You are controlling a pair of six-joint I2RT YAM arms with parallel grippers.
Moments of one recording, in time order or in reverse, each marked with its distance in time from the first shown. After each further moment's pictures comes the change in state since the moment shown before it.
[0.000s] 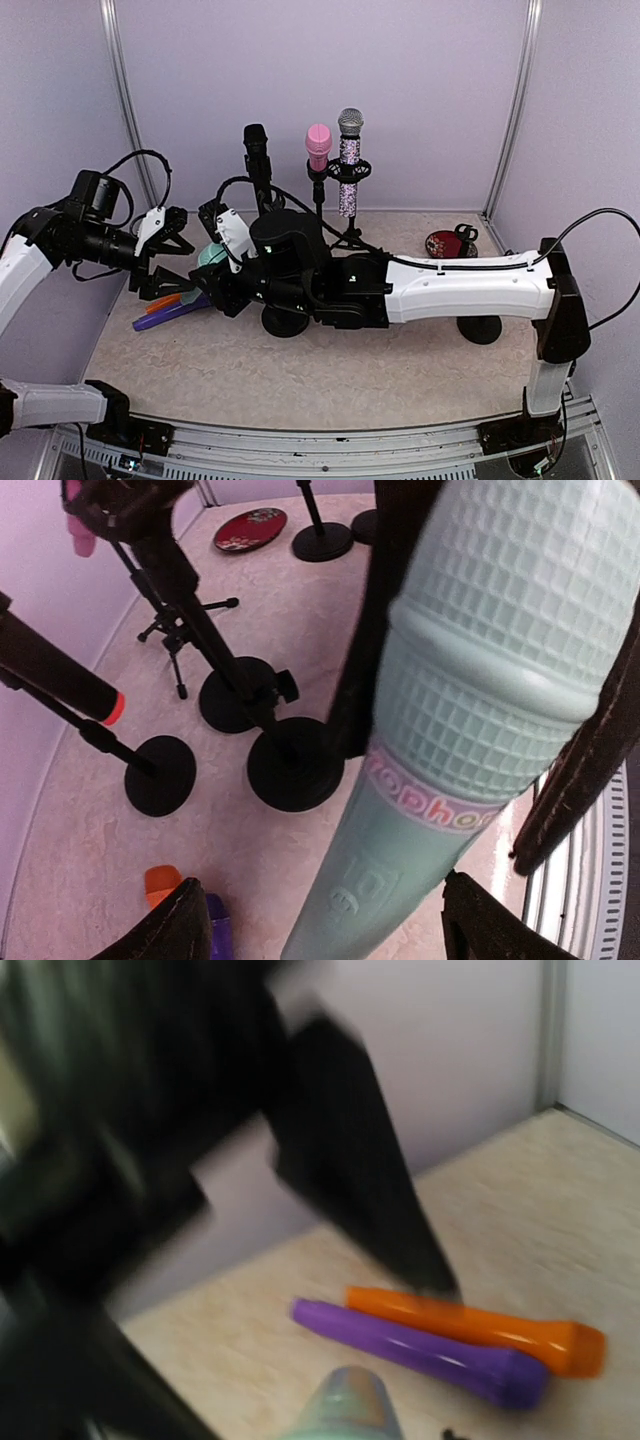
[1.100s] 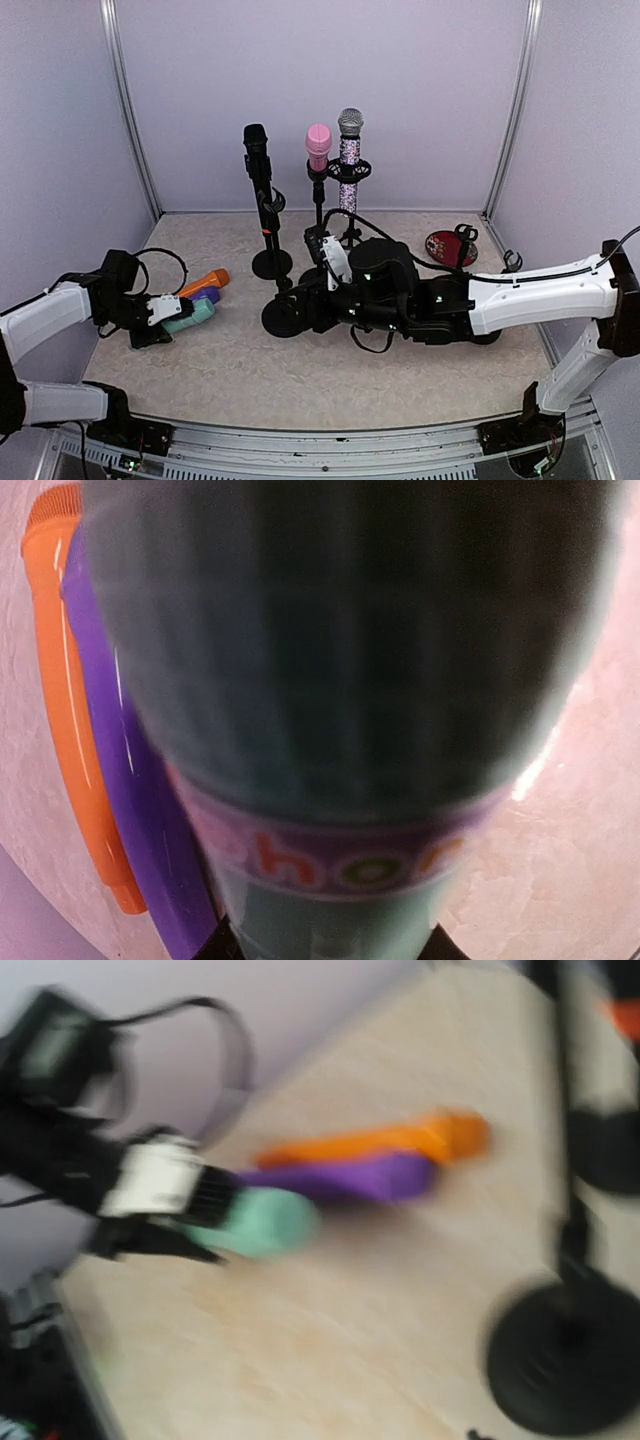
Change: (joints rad) left arm 0.209 0.048 -0.558 0.268 -0.496 0.213; right arm -0.077 -0.391 -0.600 0.097 -0.008 0.278
